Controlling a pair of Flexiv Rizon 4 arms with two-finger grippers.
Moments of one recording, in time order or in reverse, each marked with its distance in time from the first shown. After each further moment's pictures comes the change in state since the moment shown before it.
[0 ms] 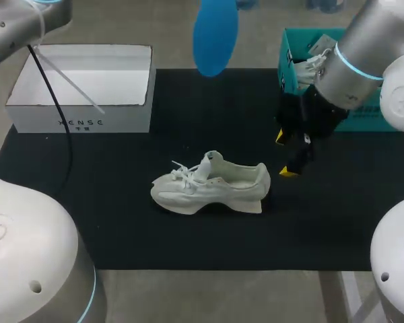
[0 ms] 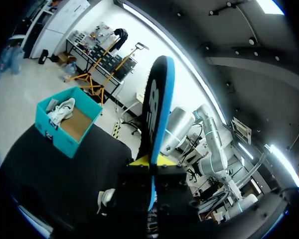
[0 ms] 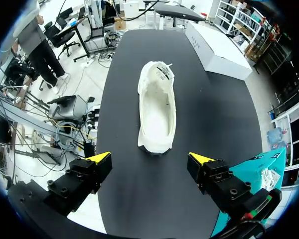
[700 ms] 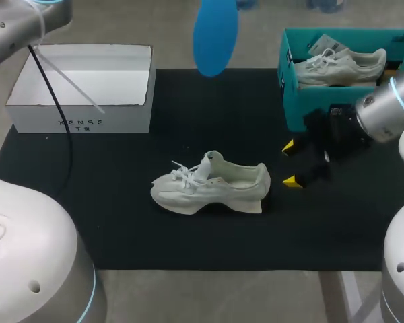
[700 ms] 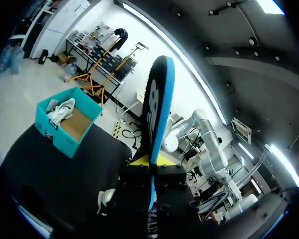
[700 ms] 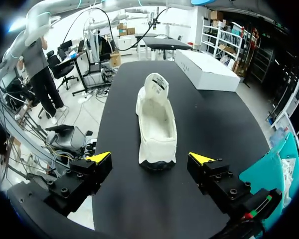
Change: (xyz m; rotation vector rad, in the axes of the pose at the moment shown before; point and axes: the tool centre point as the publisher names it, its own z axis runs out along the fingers) left arm 0.000 0.000 0.000 0.001 0.000 0.000; right arm 0.005 -0.016 0.025 -0.356 -0.025 0.074
